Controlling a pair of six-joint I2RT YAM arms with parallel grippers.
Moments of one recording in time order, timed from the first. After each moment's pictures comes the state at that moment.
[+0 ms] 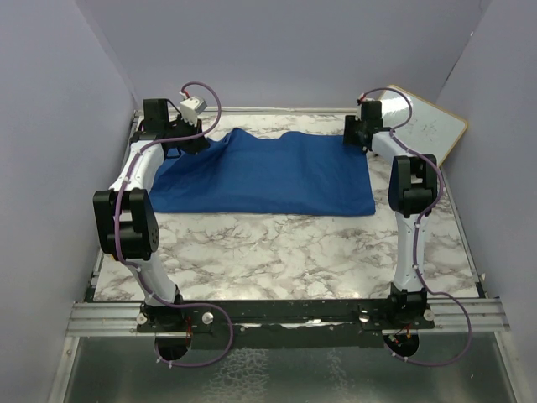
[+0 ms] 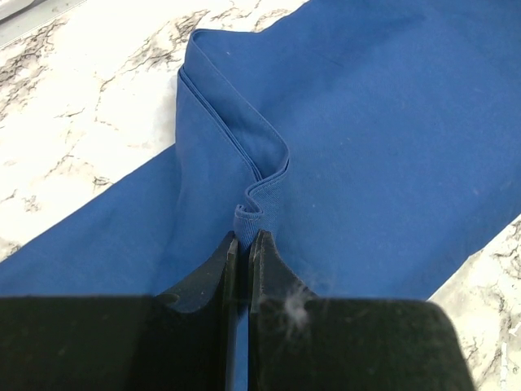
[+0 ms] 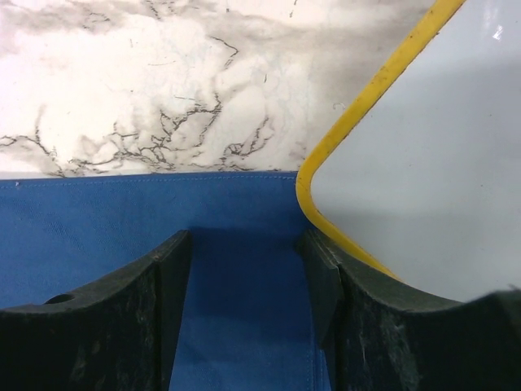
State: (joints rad) left arm 0.04 1.80 1.49 -0.39 0.67 0.32; right arm 0.07 2.39 1.88 -0.20 0.03 0.08
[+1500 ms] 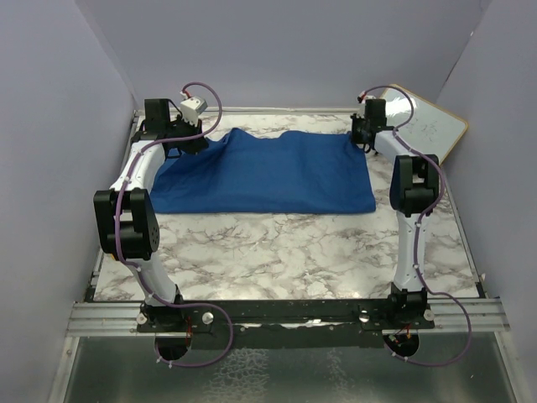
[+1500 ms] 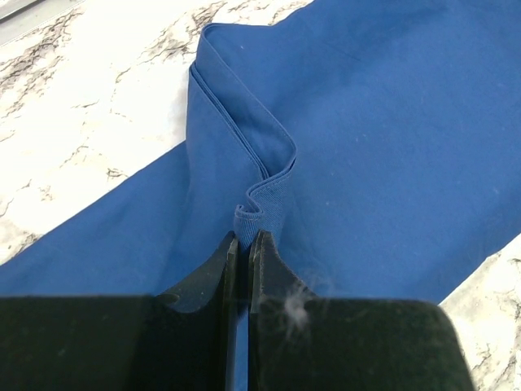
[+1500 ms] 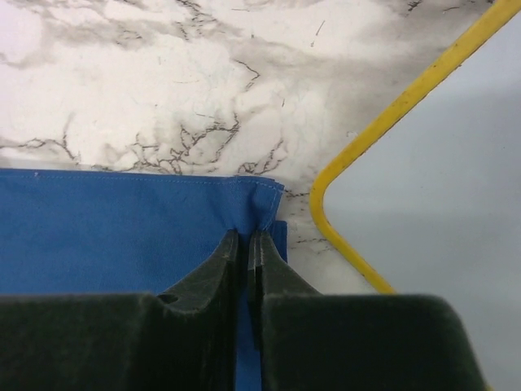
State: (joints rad) left arm 0.04 1.80 1.49 -0.39 0.62 0.32; right arm 0.05 2.41 1.91 -0.18 -0.05 0.04
